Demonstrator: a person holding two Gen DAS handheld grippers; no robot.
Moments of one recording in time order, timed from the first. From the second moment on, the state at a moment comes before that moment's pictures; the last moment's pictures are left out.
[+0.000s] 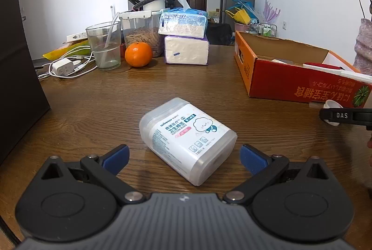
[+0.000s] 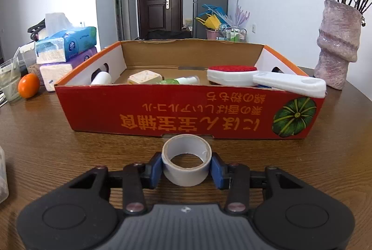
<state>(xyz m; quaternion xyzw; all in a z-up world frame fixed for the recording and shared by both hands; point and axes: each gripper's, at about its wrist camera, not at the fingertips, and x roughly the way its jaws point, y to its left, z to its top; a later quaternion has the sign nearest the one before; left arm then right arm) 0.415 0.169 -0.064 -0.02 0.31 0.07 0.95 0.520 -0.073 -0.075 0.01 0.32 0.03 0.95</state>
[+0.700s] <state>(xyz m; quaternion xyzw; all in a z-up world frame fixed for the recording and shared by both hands) 0.434 0.173 -0.068 0.03 0.28 0.06 0.96 0.437 -0.105 -0.064 0.02 0.27 0.02 0.96</state>
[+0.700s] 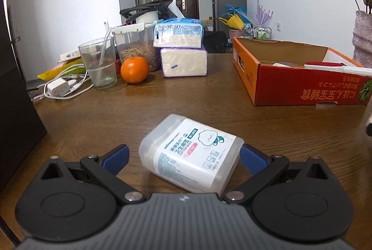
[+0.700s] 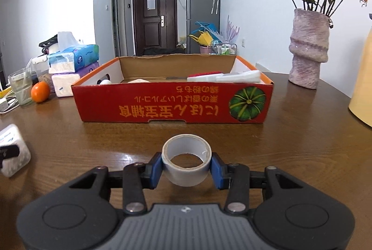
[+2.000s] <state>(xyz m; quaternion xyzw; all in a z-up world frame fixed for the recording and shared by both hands) 0.448 0.187 -0.059 -0.02 0.25 0.03 0.97 0.424 -0.095 -0.064 0.01 0.27 0.04 0.96</state>
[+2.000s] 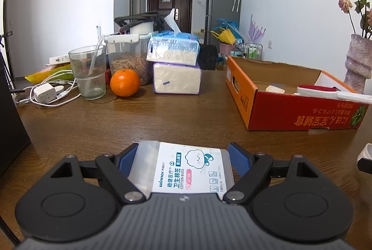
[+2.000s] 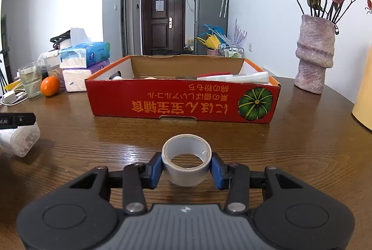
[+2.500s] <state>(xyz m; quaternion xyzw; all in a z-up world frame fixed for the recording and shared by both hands) 0.432 0.156 -0.034 -0.04 0.21 0.03 0.98 0.419 -0.093 -0.050 0.03 0.21 0.07 0.97</state>
